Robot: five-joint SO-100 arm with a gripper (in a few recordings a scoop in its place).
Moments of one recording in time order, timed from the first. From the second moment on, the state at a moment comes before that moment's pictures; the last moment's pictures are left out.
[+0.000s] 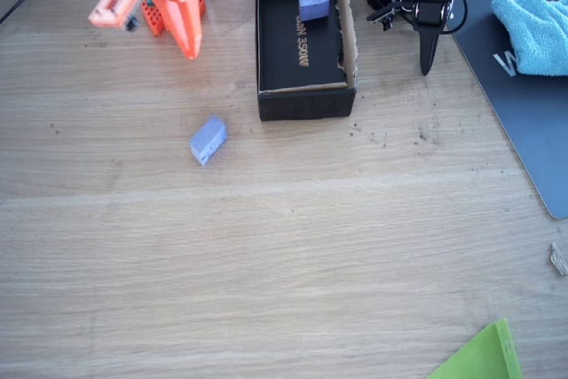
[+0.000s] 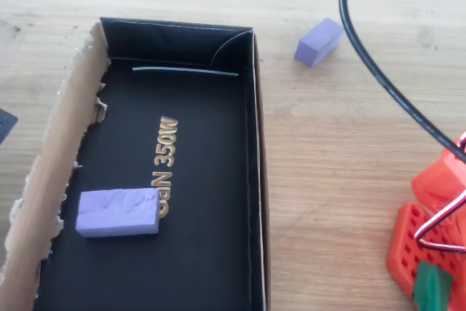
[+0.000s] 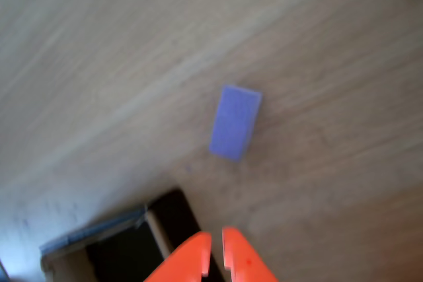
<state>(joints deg) 60.5 124.2 106.3 84.1 34.2</state>
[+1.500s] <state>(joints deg) 66.3 113.1 101.6 79.5 33.4</state>
